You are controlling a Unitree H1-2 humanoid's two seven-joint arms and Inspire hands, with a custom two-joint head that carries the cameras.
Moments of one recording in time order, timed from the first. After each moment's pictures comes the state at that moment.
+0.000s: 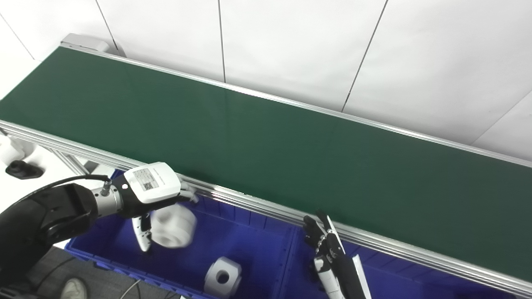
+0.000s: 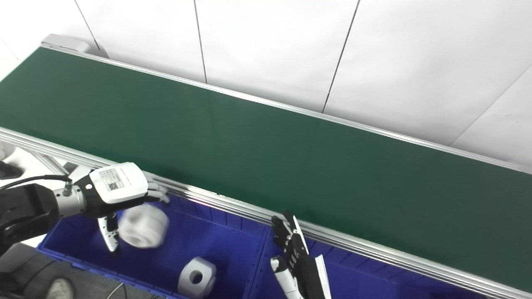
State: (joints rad) left arm 0.08 0.80 -0.26 -0.19 0.88 -0.44 -0.38; right arm 0.53 0.02 0.40 -0.27 -0.07 -0.09 0.09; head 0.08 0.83
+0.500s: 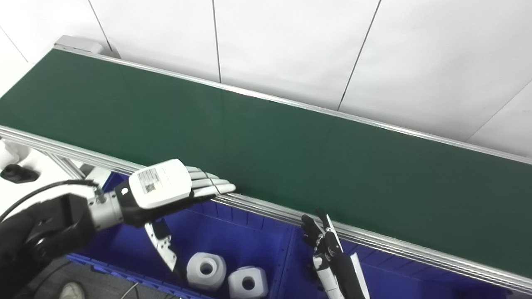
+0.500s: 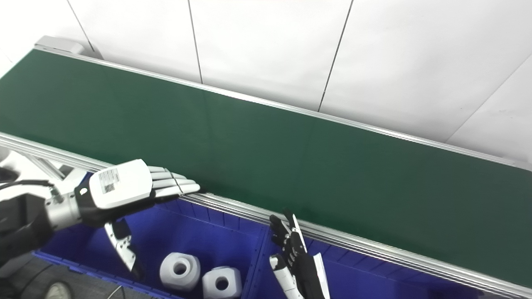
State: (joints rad) left arm 0.16 0.81 -0.31 -0.44 0.58 -0.45 -0.14; right arm 0.52 0.02 0.40 -0.25 -0.07 -0.09 0.09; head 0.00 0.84
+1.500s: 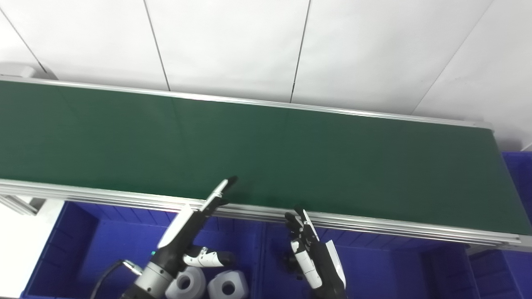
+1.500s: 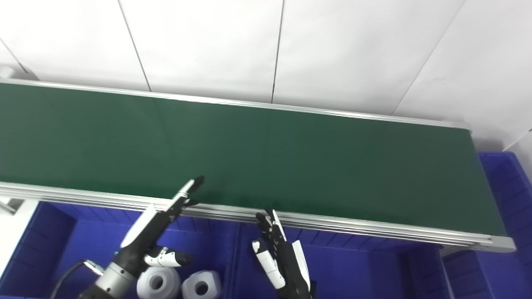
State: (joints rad) left arm 0.29 0.20 -0.35 -0.15 0.20 -0.22 -0.24; right arm 0.47 0.04 0.37 -0.13 -0.17 -0.09 -0.05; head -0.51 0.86
